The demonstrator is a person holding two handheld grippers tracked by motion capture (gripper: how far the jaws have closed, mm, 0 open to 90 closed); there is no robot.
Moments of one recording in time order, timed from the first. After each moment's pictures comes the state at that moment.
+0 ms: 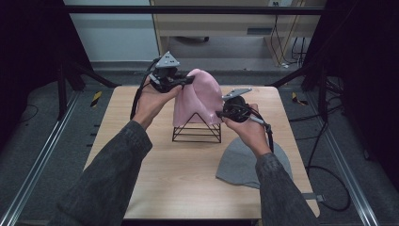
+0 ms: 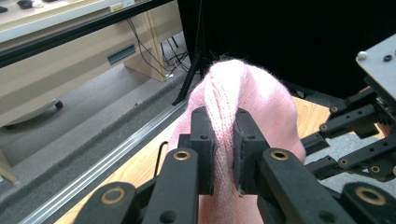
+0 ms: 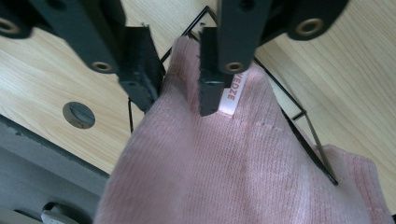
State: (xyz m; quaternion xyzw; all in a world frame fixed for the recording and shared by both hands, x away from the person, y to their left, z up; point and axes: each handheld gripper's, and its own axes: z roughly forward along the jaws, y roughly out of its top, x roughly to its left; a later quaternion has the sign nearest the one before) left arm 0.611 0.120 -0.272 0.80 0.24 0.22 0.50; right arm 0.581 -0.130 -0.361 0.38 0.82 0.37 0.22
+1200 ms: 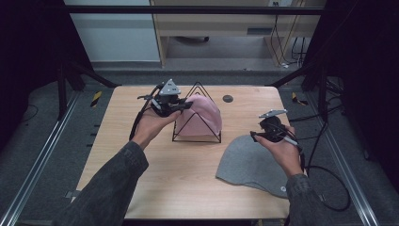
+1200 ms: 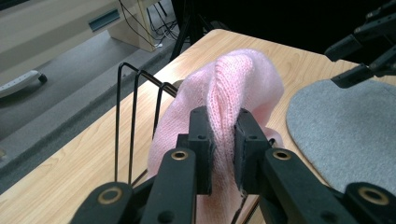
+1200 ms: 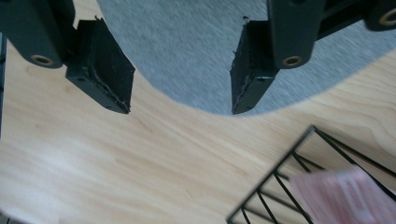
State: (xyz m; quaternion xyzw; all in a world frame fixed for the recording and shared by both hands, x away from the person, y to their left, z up) left arm 0.591 0.125 -0.337 0.83 0.23 0.20 0.46; right arm 0.548 -0.241 -0.421 0.49 0.79 0.28 0.23
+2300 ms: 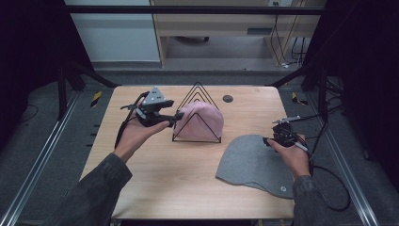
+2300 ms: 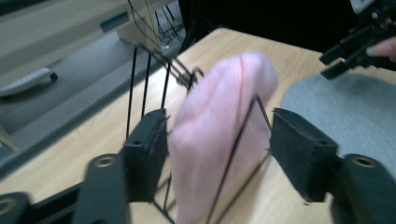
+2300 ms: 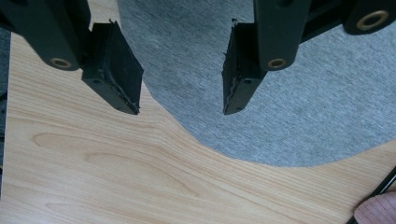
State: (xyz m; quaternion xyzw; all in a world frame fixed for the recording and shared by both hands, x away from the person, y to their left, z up) left arm 0.546 0.167 -0.339 0.82 0.25 0.21 0.46; right arm 0.555 -0.290 -0.458 0.55 0.77 0.26 0.19
